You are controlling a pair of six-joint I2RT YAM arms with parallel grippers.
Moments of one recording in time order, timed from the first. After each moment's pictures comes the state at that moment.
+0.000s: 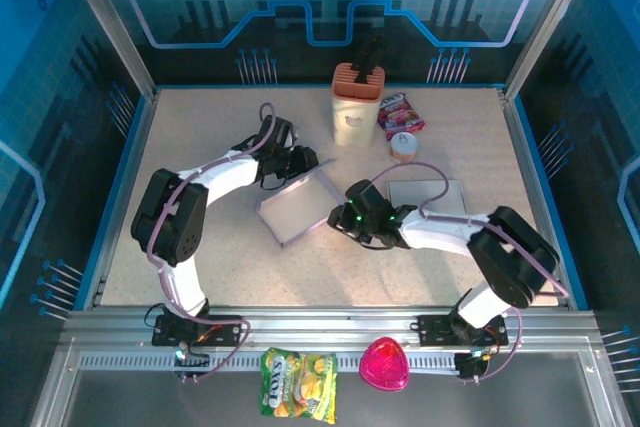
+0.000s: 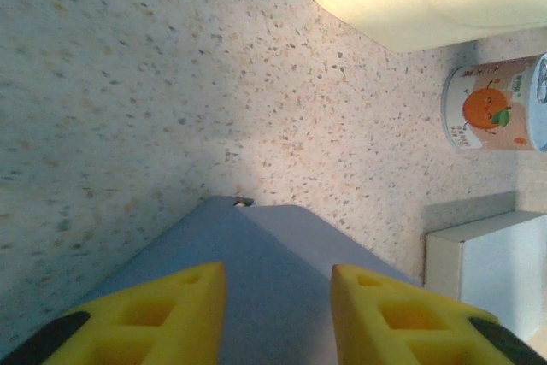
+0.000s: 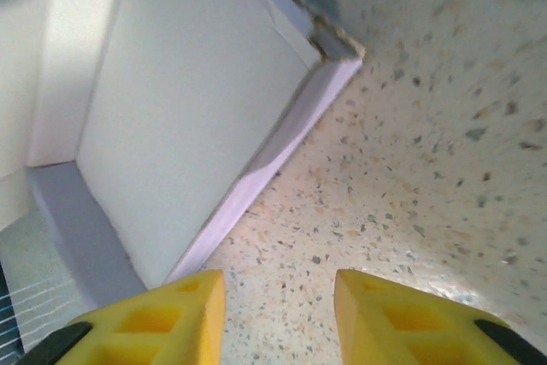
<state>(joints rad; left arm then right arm) -0.37 1.83 1.22 -0.25 0.28 -0.73 0.76 1.53 0.73 -0.06 -0.07 1.13</state>
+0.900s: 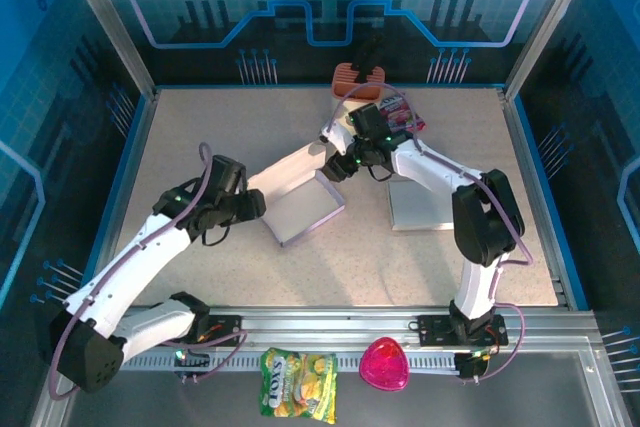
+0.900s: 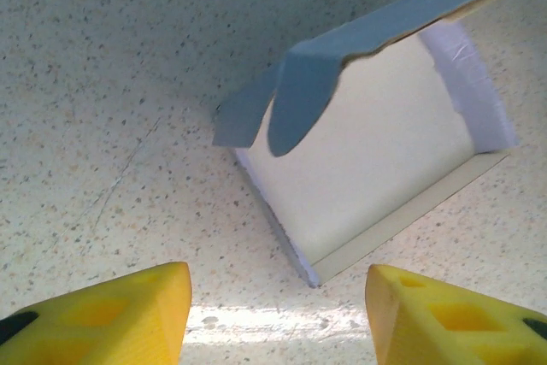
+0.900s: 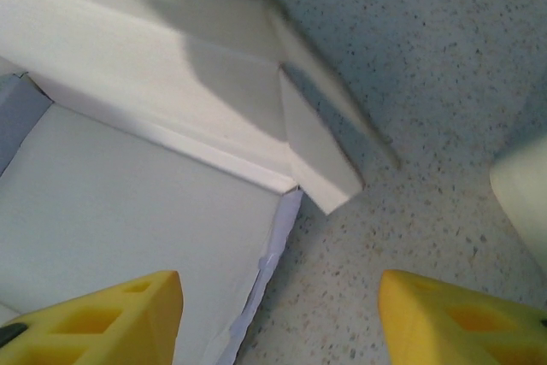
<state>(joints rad) -0.43 1.06 0.93 -0.88 -0.07 -0.66 0.51 1.86 1.42 -0.44 -0.33 -0.36</state>
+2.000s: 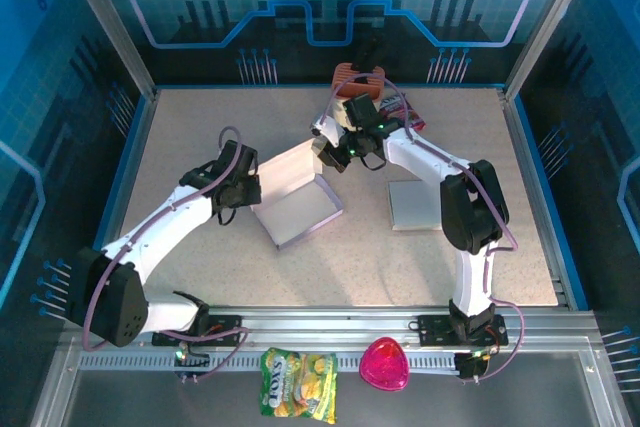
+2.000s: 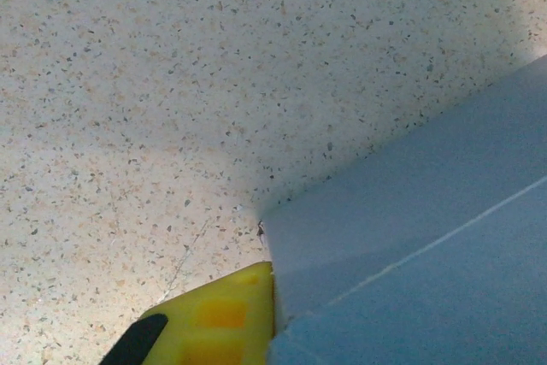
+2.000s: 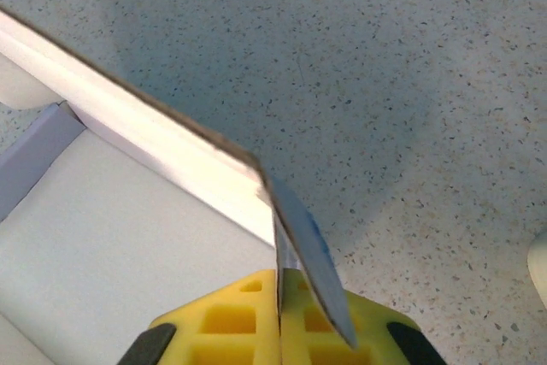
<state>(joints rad) -0.35 1.31 0.95 -0.70 -0.17 -0.46 0.50 1.97 1.57 -0.50 -0.45 -0.41</state>
